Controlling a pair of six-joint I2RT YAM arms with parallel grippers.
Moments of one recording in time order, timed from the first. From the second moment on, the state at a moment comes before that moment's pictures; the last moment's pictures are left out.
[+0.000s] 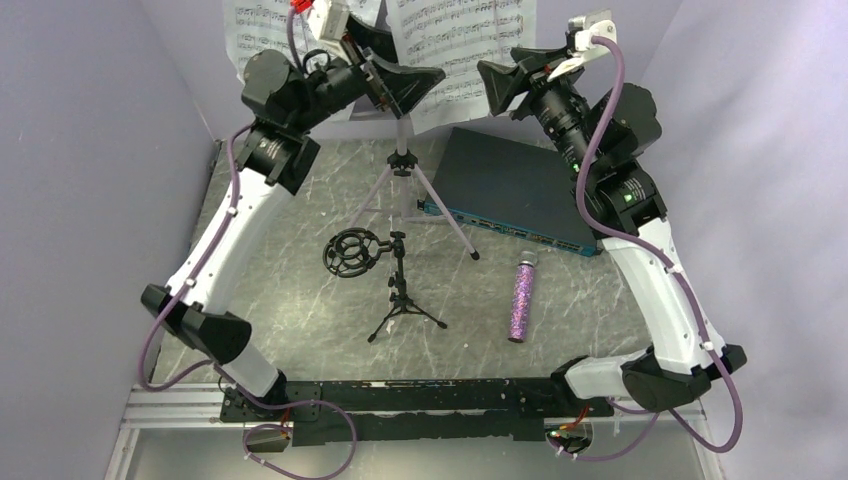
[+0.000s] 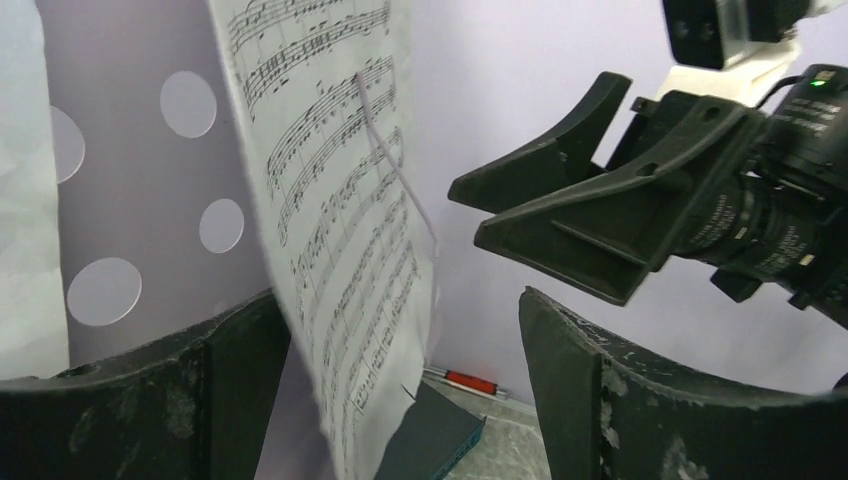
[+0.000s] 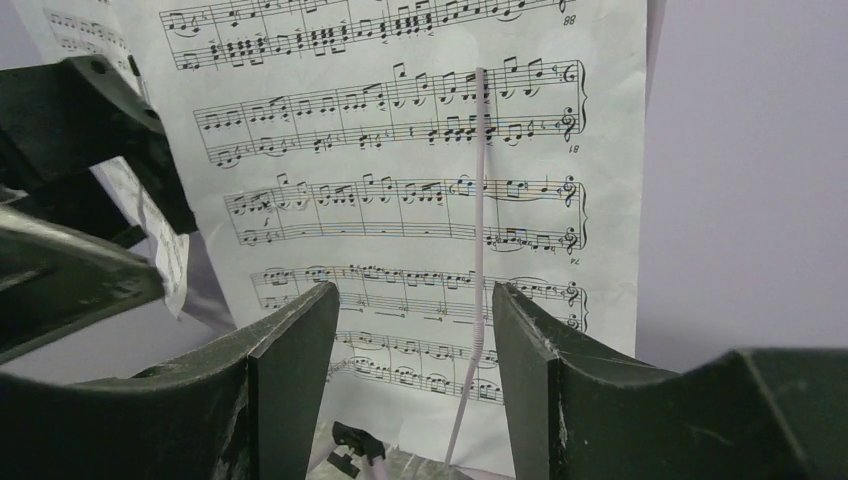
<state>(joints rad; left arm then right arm) -0.50 1.62 1.98 0.16 0.60 -0.38 0.50 1.32 1.82 -0.16 -0.05 0.03</state>
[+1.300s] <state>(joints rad) -0.49 1.24 1.95 -0.48 -0.61 0.25 0.50 1.30 1.77 -0.16 -0.06 0.06</state>
